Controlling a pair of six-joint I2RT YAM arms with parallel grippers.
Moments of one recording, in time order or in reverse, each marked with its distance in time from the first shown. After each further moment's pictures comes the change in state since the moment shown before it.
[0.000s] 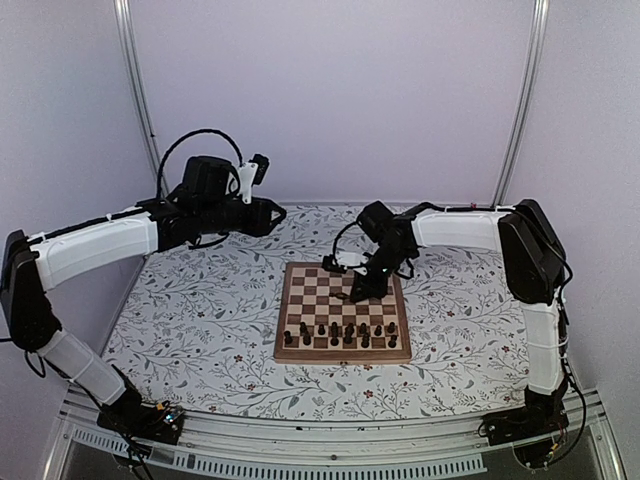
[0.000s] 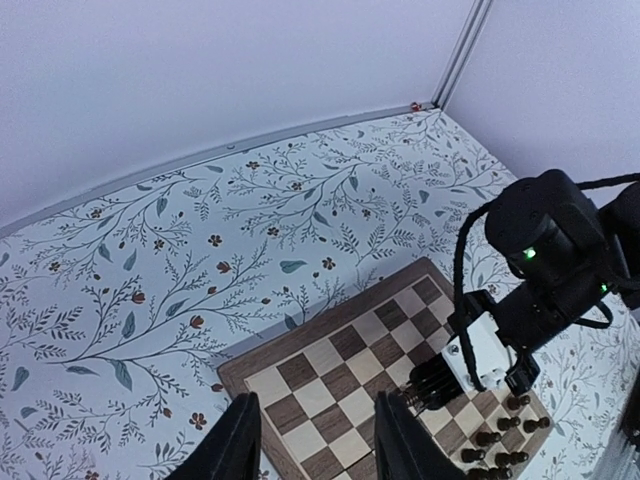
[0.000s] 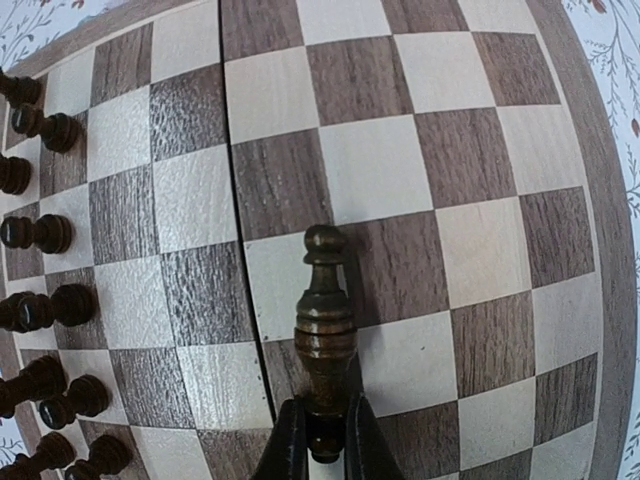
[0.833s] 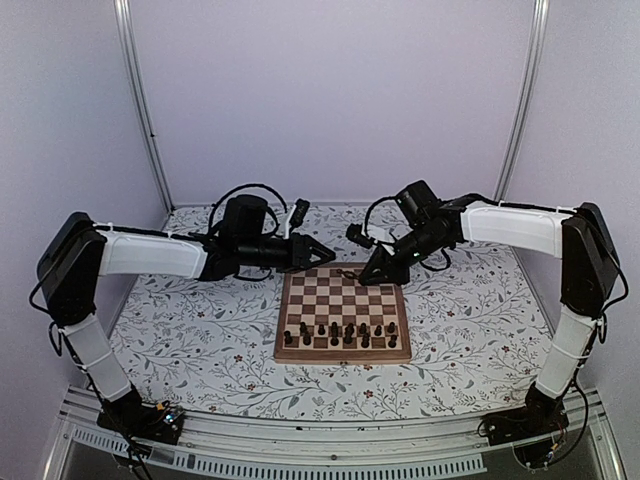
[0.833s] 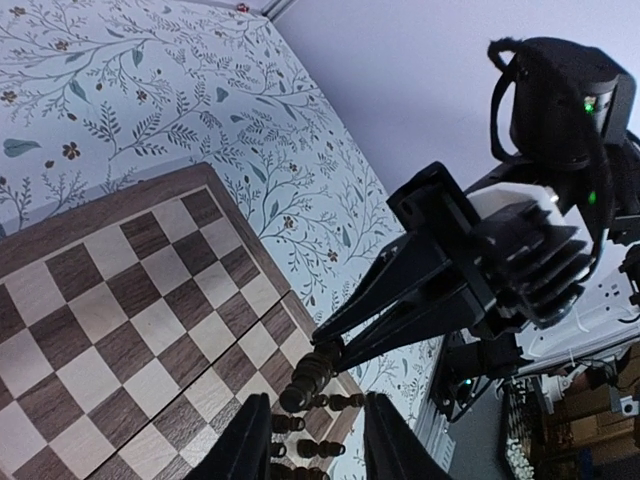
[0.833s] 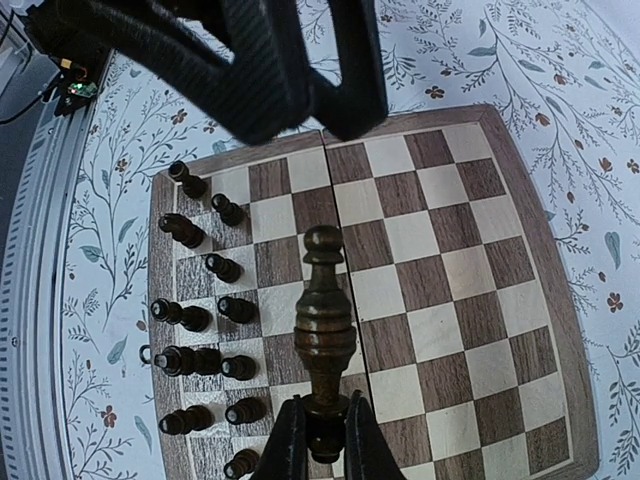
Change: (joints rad) left arm -0.083 0.248 -0.122 0.428 0.466 -0.451; right arm -0.084 -0.332 -0.270 0.163 -0.275 0.084
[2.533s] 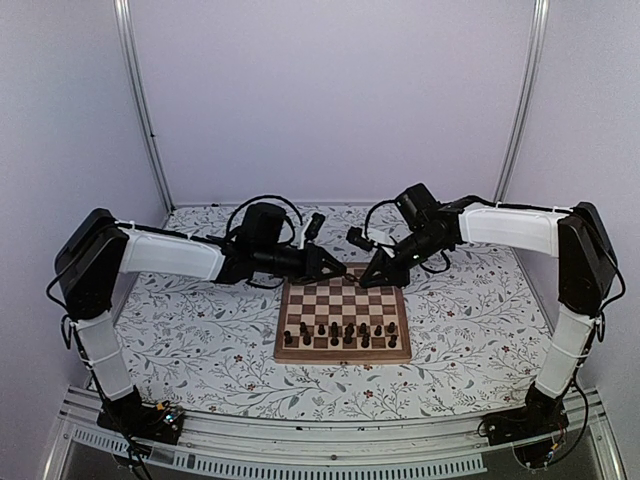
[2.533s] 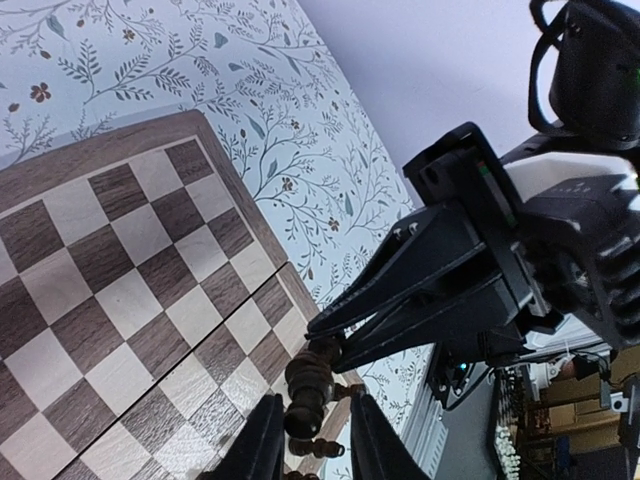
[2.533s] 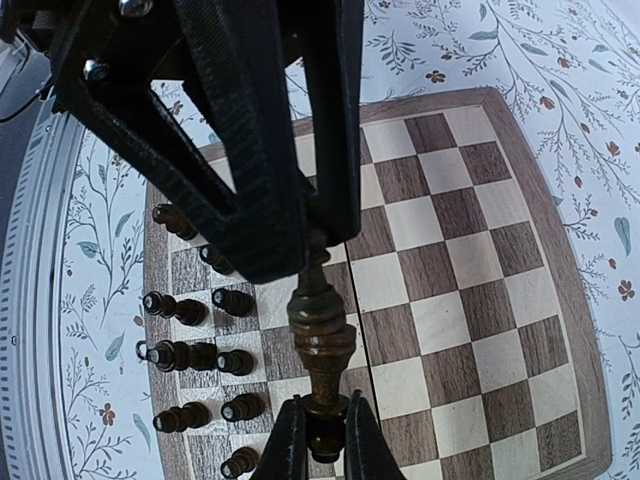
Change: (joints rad) left arm -0.048 0.108 0.062 -0.035 0.027 -0.045; right arm 0.000 0.014 -0.007 0.000 -0.004 0.008
